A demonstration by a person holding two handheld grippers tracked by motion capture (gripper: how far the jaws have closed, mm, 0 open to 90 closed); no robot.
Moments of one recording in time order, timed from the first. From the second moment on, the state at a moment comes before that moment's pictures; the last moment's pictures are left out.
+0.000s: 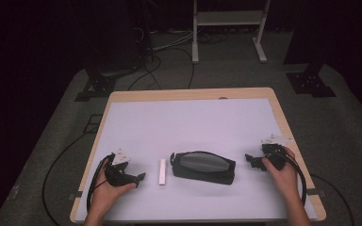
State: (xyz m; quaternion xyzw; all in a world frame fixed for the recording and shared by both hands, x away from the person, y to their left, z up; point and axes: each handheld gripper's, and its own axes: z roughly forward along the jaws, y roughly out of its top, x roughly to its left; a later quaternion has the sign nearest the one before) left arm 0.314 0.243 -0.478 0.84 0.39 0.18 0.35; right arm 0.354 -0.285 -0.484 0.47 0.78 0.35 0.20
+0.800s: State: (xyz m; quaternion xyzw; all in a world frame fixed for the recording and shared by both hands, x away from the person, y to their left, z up) left arm 0.293 0.207 -0.453 0.84 0.36 0.16 0.37; right arm 0.354 -0.285 -0.484 0.47 0.78 0.35 0.20
